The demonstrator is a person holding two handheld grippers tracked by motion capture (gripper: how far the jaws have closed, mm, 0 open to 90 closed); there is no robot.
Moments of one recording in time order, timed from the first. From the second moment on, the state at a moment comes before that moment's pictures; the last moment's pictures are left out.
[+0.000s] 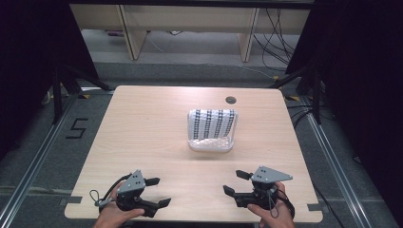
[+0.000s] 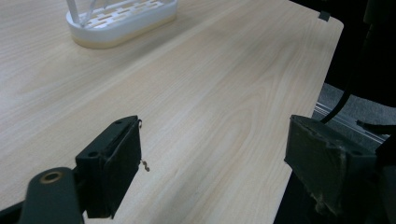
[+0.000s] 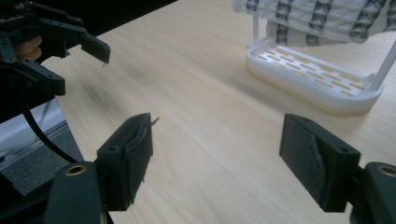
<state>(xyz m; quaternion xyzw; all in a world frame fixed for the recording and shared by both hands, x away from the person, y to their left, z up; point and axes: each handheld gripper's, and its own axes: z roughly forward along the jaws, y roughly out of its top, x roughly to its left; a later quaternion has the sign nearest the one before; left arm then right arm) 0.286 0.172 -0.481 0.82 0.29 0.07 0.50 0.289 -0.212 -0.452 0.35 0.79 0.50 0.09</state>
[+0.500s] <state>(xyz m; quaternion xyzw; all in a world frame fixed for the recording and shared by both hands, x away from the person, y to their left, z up) 0.276 0.169 -0.492 0.83 0.28 0.07 0.48 0.281 -0.215 -0.468 0.36 0.80 0.46 0.09</state>
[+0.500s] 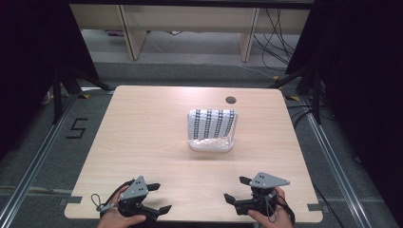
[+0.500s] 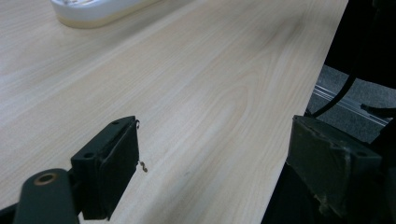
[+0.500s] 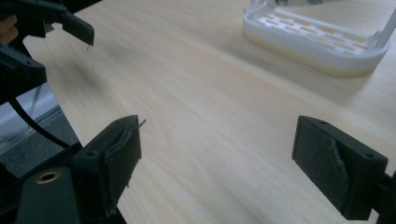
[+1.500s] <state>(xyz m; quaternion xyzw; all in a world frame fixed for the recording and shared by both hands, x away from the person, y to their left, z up) 0.270 0.172 -0.501 0.83 0.30 0.08 0.46 0.265 -0.217 -0.486 0.37 0.83 0.41 0.11</state>
